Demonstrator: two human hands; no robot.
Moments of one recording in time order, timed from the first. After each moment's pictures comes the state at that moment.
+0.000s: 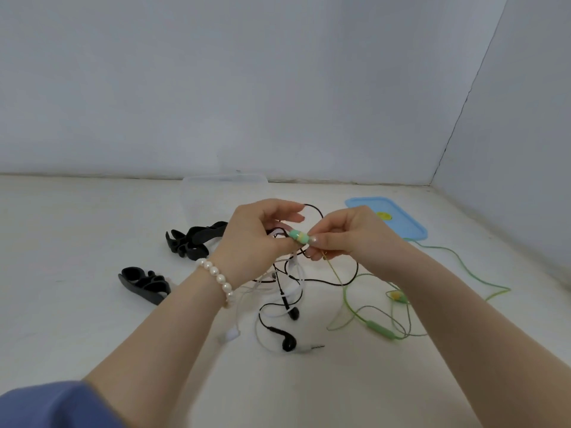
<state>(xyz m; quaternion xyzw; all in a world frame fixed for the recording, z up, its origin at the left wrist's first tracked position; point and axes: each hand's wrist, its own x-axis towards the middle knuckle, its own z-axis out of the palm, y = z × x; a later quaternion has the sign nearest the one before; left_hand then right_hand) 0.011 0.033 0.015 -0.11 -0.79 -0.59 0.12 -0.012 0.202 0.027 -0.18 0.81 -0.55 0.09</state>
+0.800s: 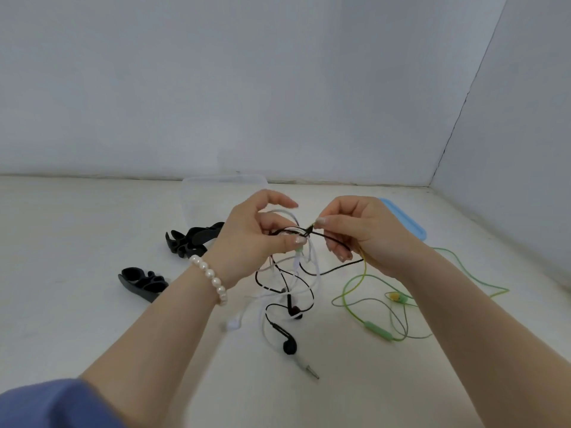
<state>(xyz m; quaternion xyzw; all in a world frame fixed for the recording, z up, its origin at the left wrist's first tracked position) 0.009 0.027 0.015 -0.13 -0.73 -0.67 0.07 -0.010 0.205 0.036 -0.21 0.74 -0.63 0.07</state>
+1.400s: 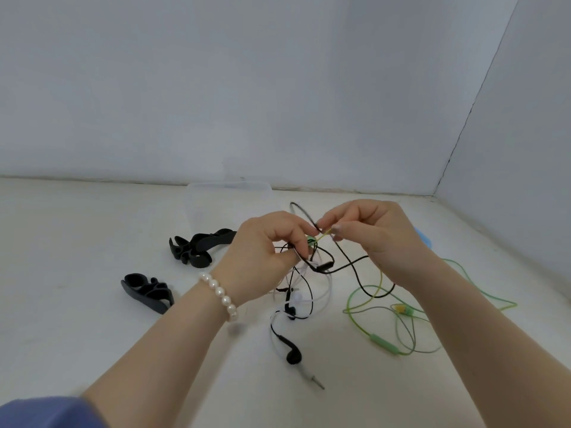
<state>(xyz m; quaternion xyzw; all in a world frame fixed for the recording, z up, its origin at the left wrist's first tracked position) 0.013 0.032 0.008 -0.22 -0.80 -0.53 0.19 -0.017 0.209 0.032 -0.25 0.74 -0.63 -0.04</state>
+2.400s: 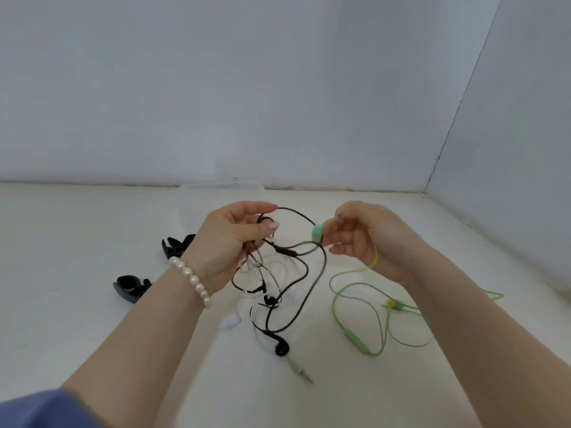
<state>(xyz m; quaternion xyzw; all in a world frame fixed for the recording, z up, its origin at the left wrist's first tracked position) 0.004 0.015 0.020 -0.04 -0.64 -0.77 0.04 -0.016 0.213 0.040 -0.10 0.66 -0.74 0.12</state>
